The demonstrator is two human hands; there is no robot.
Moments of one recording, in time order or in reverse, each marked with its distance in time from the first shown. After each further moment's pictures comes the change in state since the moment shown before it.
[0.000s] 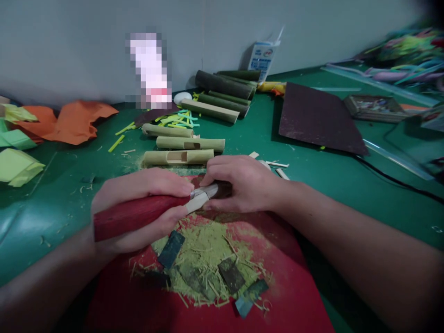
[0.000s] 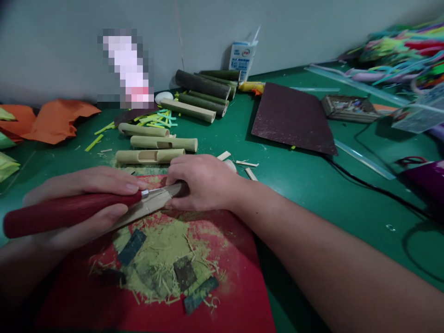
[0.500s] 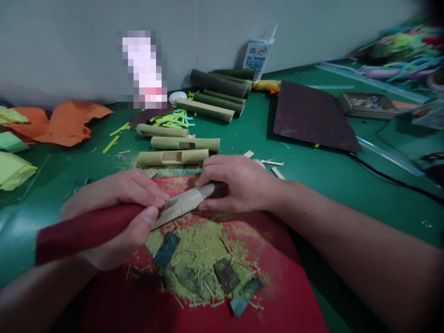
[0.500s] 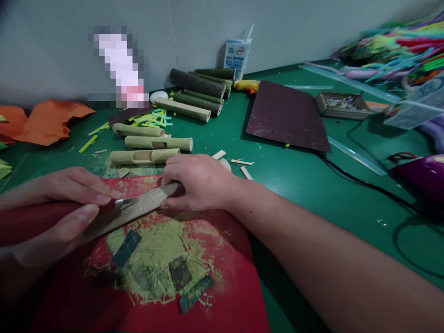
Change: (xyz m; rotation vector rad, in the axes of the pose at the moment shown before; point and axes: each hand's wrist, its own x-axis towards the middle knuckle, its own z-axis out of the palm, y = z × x) left_hand 0.000 0.007 0.000 0.076 0.160 0.037; right_hand -0.003 0.004 0.001 -0.003 0.019 -0.014
